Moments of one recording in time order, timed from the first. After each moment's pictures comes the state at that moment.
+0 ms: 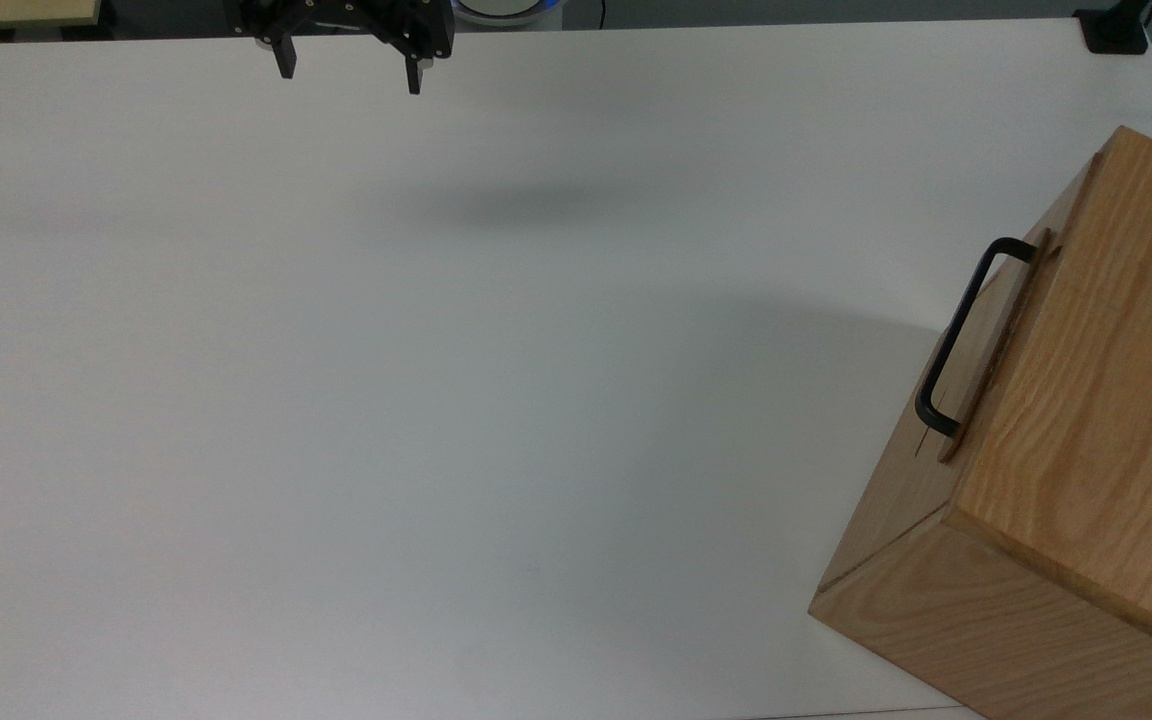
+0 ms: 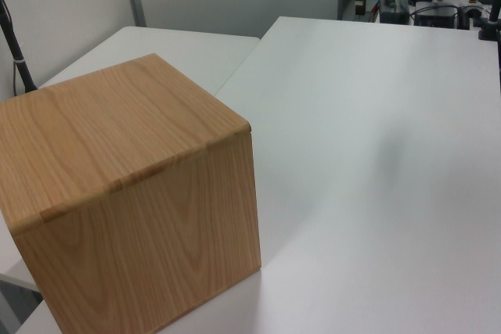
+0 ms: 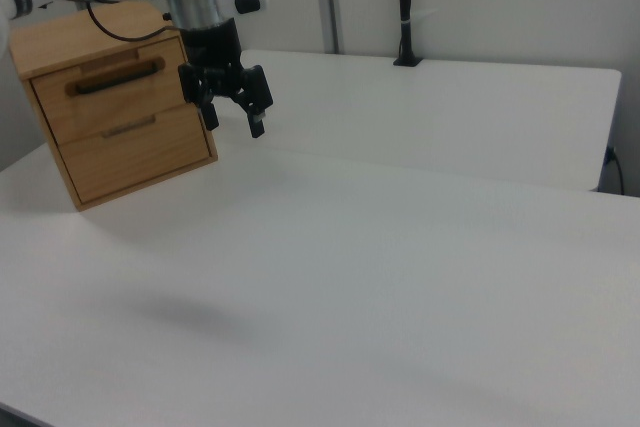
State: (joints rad) arm -0.07 0.13 0.02 -1.44 -0.08 1.56 0.00
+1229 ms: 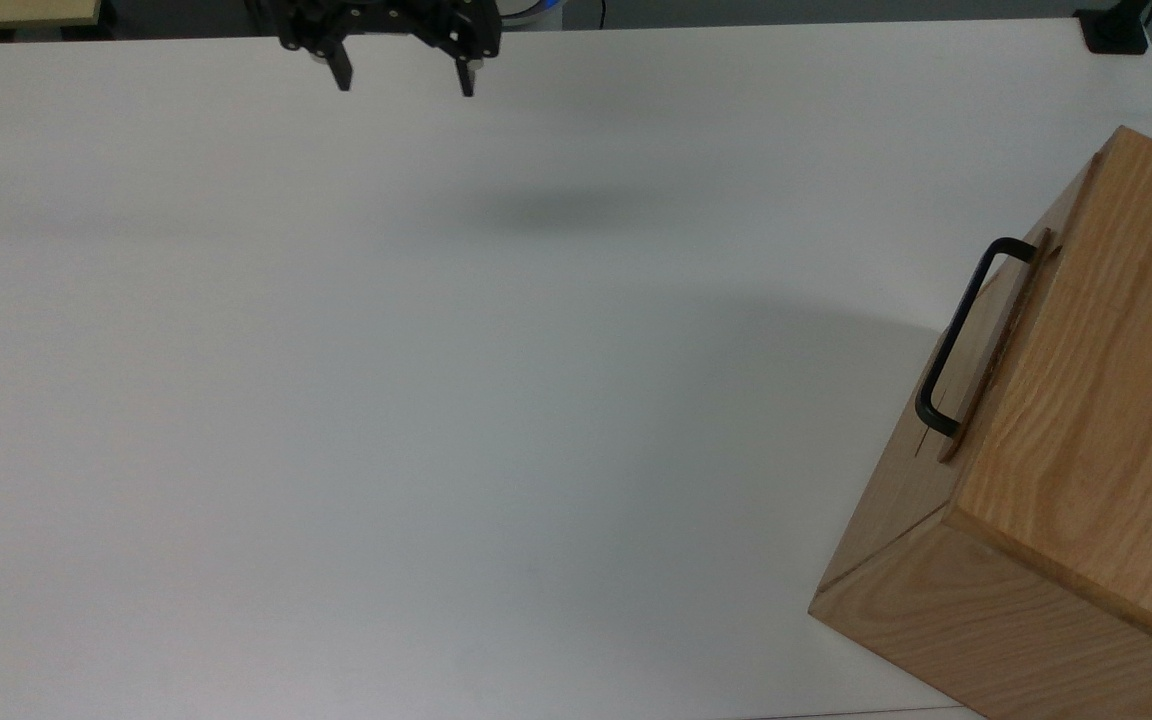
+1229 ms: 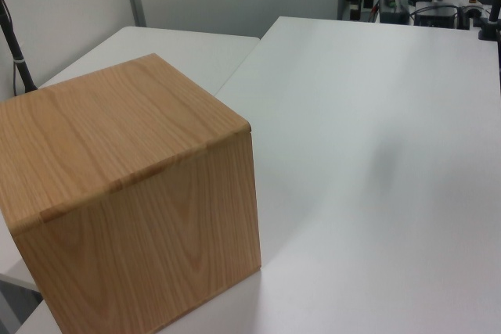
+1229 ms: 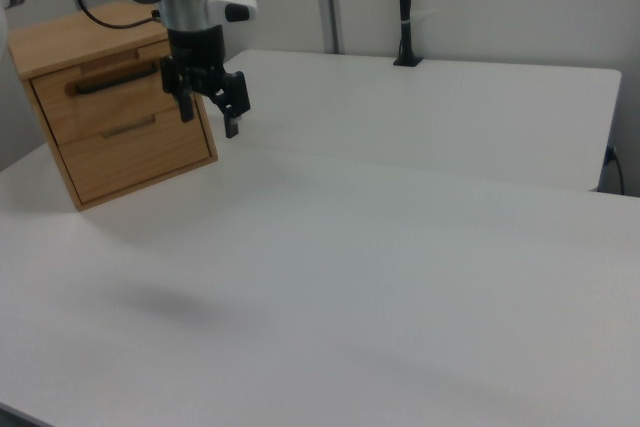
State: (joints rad) arm -0.07 0.13 0.03 -1.45 0.08 1.56 0.03
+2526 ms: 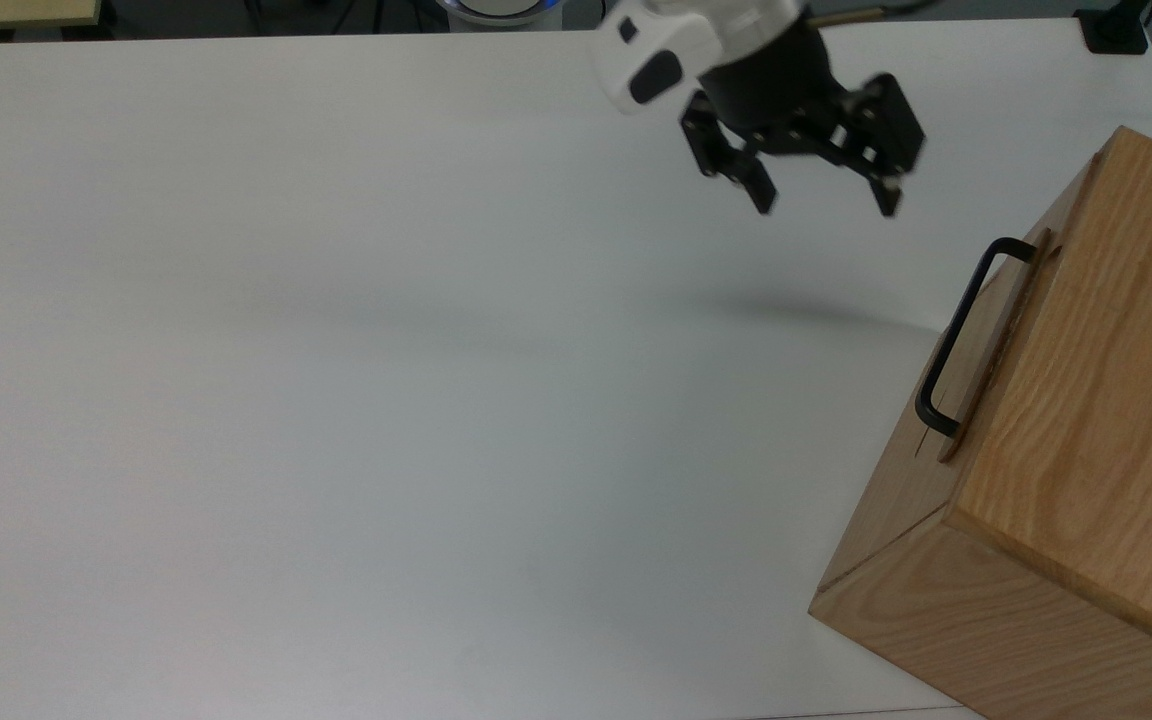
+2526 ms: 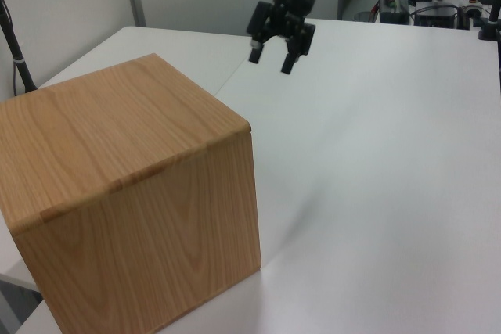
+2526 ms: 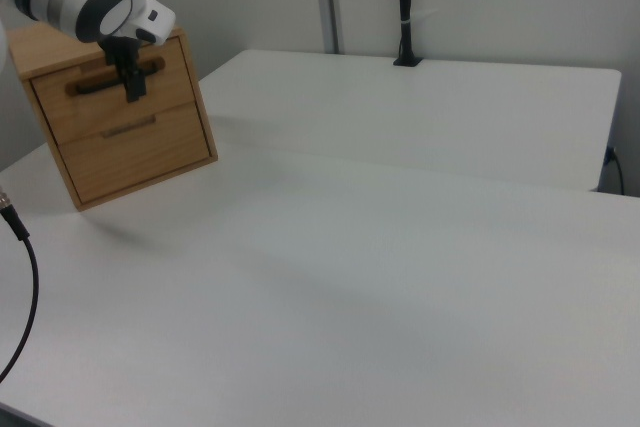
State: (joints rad) arm 0.25 0.33 0.04 -1.37 0.49 2.04 0.59
